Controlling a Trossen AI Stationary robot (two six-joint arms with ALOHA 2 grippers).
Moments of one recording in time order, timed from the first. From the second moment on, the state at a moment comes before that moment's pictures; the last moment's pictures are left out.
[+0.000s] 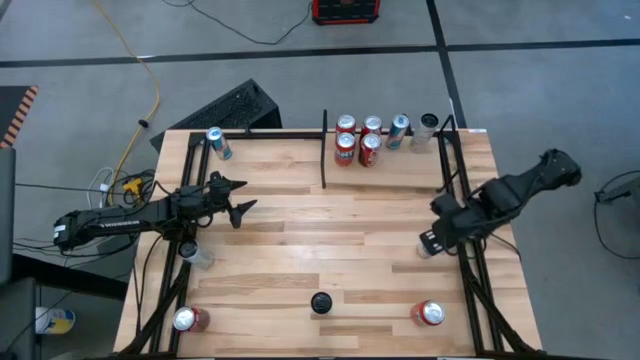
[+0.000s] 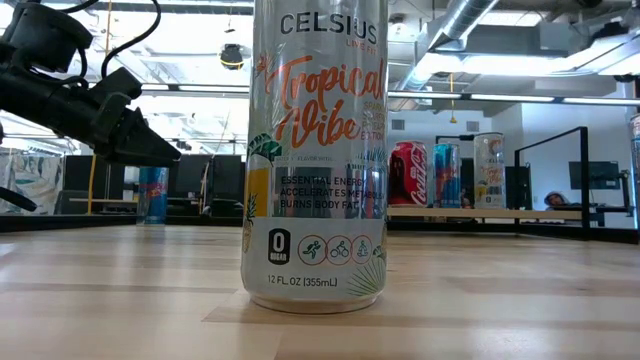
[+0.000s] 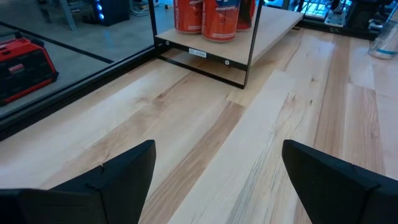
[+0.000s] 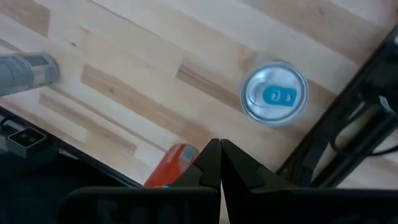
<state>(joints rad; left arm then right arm) 0.24 0.28 0.02 0.03 -0.29 -0.12 0.49 1.08 1.22 -1.47 0.00 1.62</state>
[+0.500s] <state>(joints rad) 0.24 0.28 0.02 0.03 -0.29 -0.12 0.57 1.08 1.22 -1.49 0.09 1.69</state>
